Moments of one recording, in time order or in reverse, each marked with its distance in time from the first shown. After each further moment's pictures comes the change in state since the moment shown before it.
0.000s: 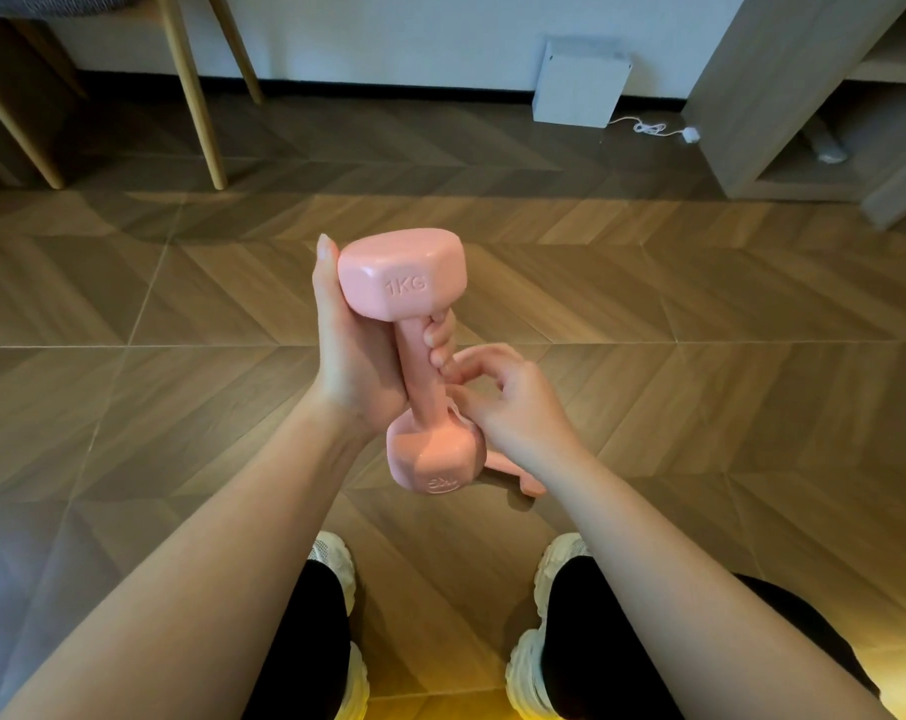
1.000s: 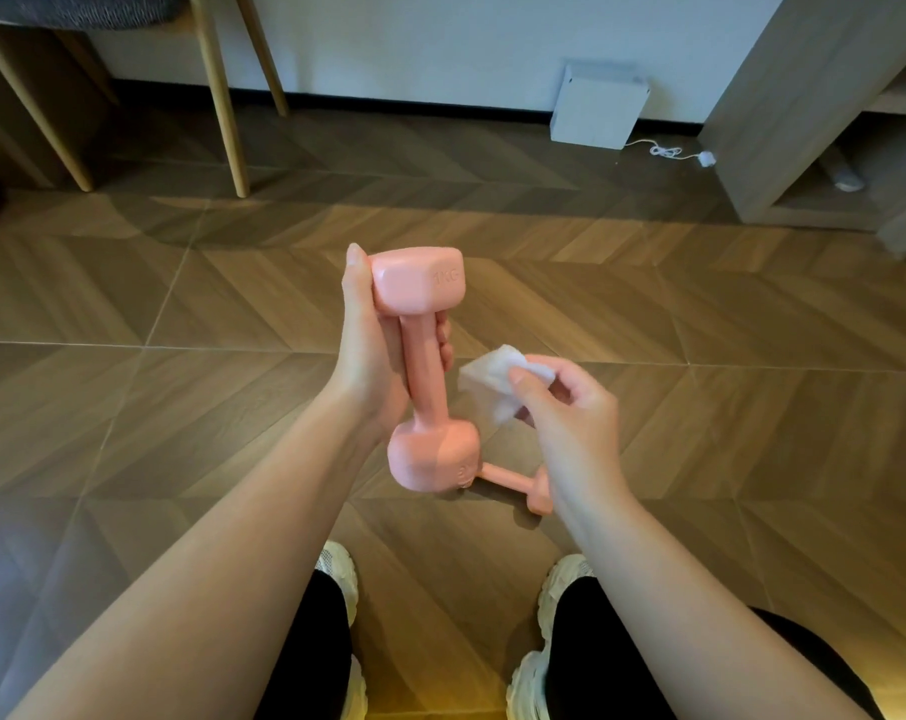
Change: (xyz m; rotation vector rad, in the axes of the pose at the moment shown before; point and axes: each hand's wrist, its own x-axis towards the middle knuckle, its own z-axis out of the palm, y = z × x) left_hand 0.009 0.007 -0.010 0.092 0.300 -0.016; right_hand -0.026 -0.026 -0.012 0.470 0.295 0.184
